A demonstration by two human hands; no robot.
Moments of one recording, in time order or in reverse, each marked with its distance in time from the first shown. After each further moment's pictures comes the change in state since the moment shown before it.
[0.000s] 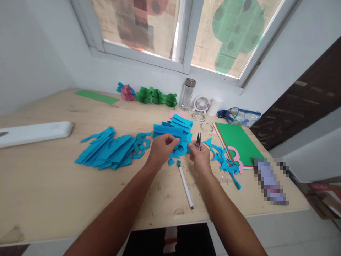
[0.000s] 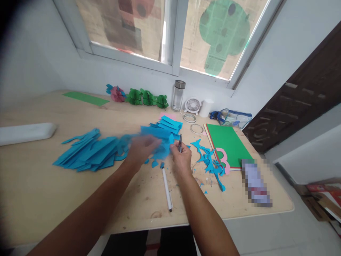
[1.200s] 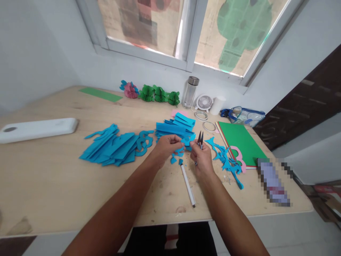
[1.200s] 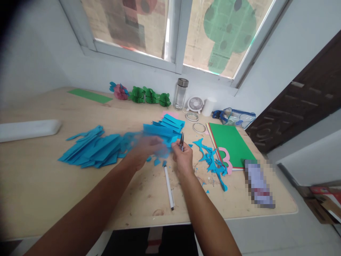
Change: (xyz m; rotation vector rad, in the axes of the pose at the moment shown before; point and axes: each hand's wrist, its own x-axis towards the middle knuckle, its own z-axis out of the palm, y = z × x) left_hand 0.001 -0.009 0.001 -0.261 -0.253 -0.248; right_hand -0.002 0.000 0.001 0.130 -0.089 0.051
